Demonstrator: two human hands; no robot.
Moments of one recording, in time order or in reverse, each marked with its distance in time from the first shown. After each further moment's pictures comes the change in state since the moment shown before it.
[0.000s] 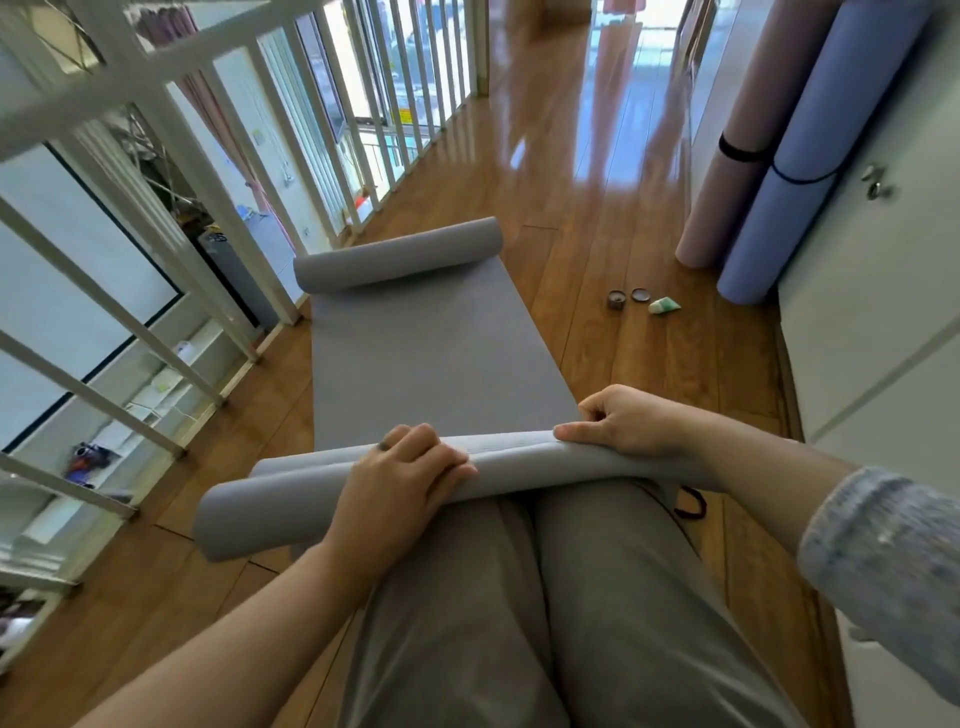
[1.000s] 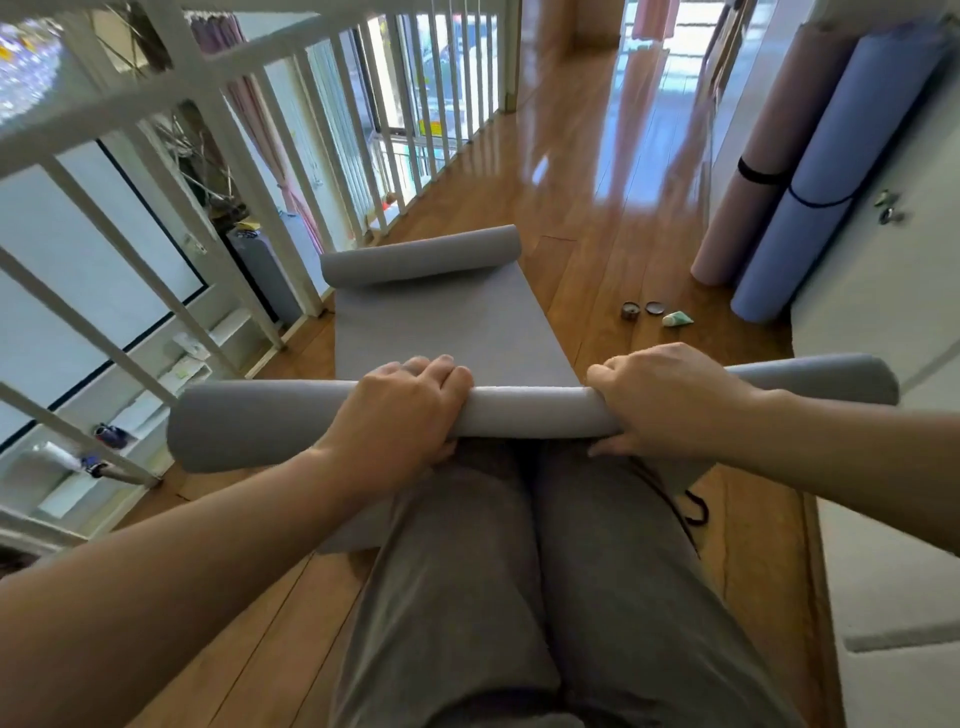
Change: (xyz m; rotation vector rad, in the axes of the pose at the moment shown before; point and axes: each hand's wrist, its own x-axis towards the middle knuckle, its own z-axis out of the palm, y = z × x) left_hand 0.030 0.027 -0.073 0.419 -0.250 0.091; right_hand -0.086 -0.066 -0.011 -1.061 0.293 -0.399
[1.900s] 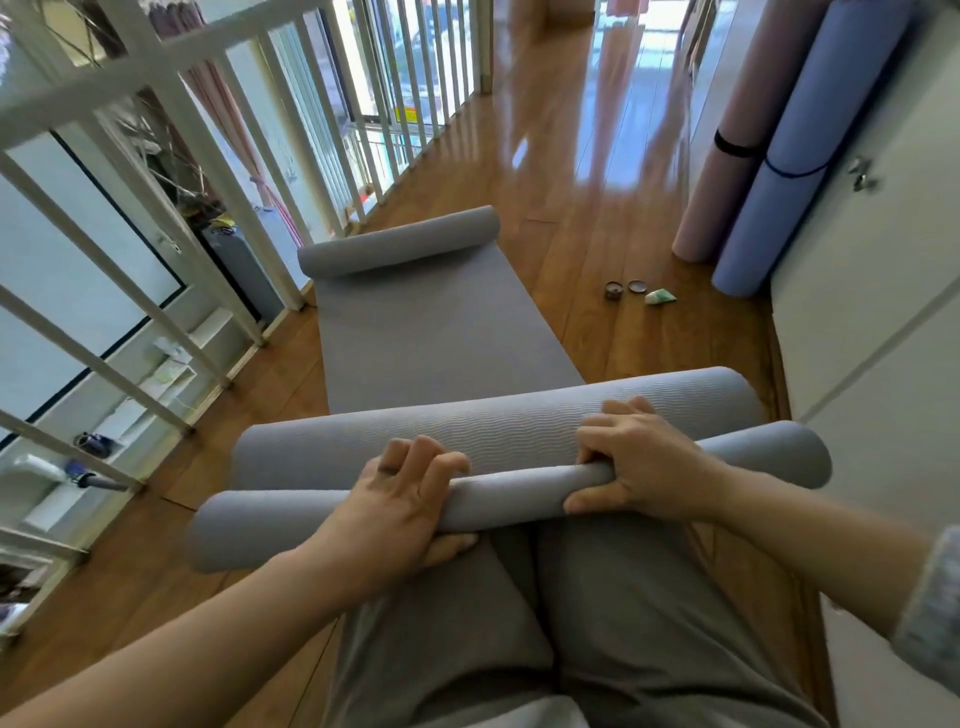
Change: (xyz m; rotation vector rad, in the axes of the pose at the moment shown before) left_hand -0.062 0.039 0.037 -0.281 -0.196 -0.006; right_hand -0.030 -0.018 0.091 0.601 0.190 -0.020
